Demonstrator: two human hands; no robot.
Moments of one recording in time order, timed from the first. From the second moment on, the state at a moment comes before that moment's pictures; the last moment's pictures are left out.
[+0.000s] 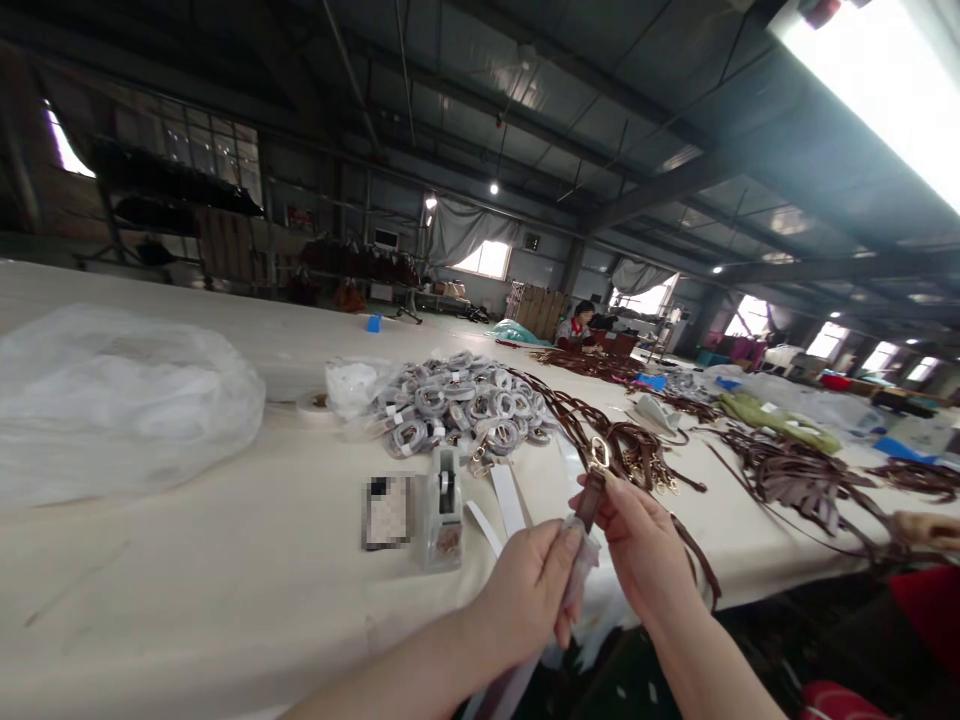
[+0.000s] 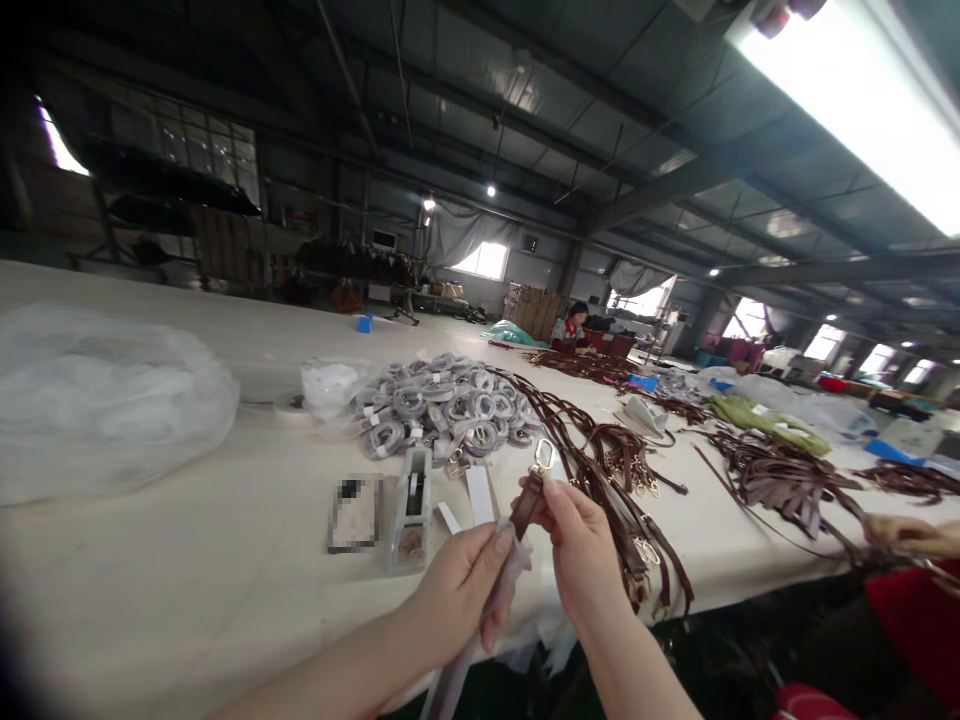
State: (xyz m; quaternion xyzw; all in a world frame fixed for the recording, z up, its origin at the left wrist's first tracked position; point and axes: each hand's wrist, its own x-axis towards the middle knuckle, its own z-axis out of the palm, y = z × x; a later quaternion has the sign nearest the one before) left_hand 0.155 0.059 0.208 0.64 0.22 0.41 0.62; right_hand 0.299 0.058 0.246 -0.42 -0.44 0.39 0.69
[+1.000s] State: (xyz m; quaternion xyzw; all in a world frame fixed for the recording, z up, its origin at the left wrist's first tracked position) left_hand 0.054 0.068 0.104 0.52 0.25 0.21 0.79; right_hand 0.307 -0.017 0.113 -0.51 -0.59 0.57 0.28
